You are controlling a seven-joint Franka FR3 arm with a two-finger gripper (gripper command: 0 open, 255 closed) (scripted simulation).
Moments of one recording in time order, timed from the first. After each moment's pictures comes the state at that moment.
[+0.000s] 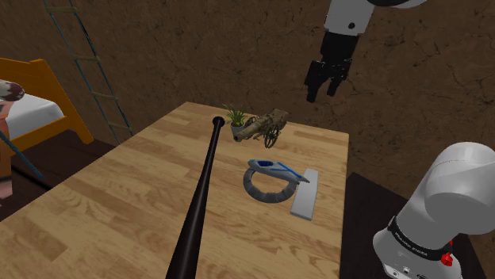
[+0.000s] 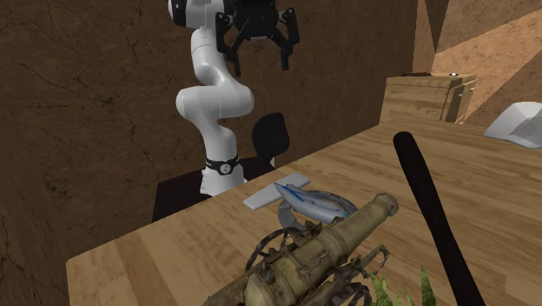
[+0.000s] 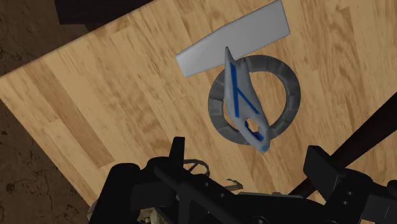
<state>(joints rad) 0.01 -0.74 0.03 -2.33 0.12 1.67 0.14</state>
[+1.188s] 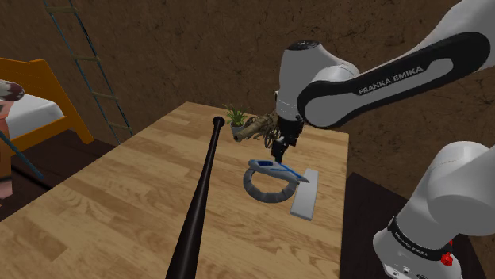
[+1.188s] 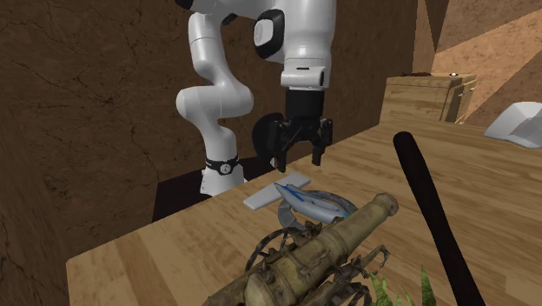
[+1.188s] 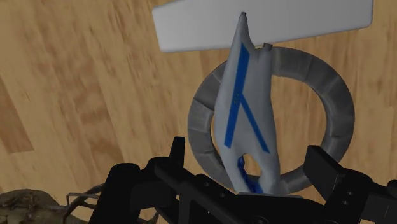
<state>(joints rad) 0.07 -0.45 0.24 -2.60 0.02 2.22 0.13</state>
